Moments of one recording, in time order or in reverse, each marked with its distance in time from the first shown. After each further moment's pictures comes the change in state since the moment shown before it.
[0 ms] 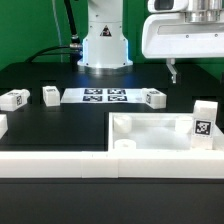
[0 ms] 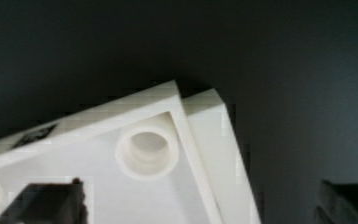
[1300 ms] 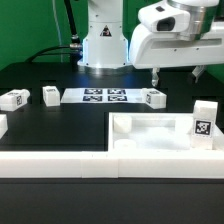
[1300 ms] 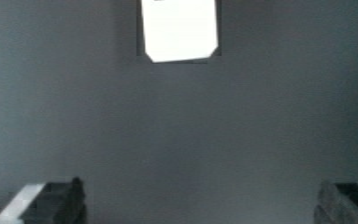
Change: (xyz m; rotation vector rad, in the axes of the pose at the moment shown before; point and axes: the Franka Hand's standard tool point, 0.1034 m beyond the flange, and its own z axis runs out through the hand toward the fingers) arm -0.075 0.040 0.019 -0.148 -0.365 -0.499
